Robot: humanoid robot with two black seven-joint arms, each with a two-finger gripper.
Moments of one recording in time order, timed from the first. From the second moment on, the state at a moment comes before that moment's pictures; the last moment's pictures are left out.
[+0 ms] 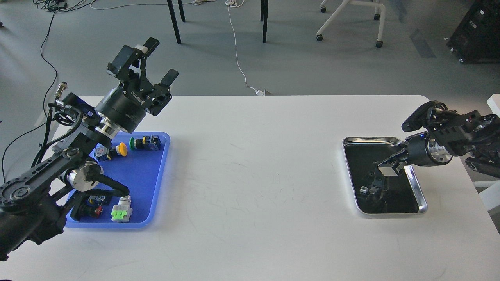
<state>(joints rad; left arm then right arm) -0.49 0.47 -0.90 -1.24 0.63 -0.24 -0.49 1.40 -0.55 -0.93 0.86 -1.23 -0.02 0.49</state>
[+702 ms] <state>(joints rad) -0.46 0.43 -0.94 -1.23 0.63 -0.22 -0.48 1.01 -0.58 0.06 0.92 -0.18 0.21 0.49</state>
